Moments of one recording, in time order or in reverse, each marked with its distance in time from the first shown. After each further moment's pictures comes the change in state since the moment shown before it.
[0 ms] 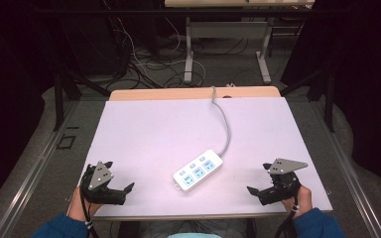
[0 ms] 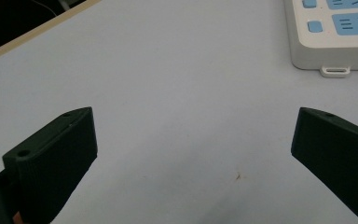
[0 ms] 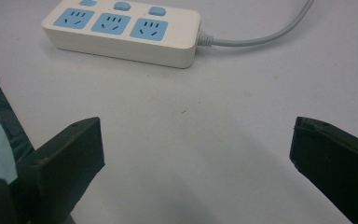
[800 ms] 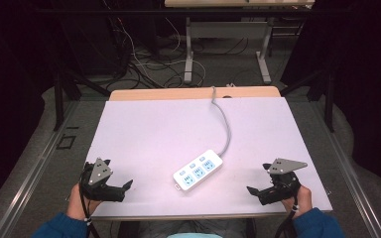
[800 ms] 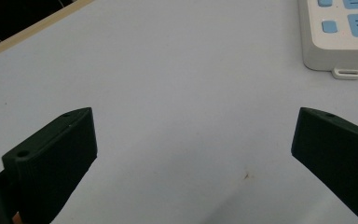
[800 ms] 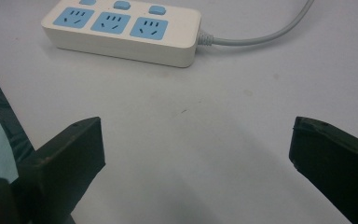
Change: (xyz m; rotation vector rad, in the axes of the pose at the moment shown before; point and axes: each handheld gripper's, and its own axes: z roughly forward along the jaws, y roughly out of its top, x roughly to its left) left arm 0.006 0.012 -0.003 0.038 0.031 -0.011; right arm 0.000 0.000 0.001 0.002 0.003 0.001
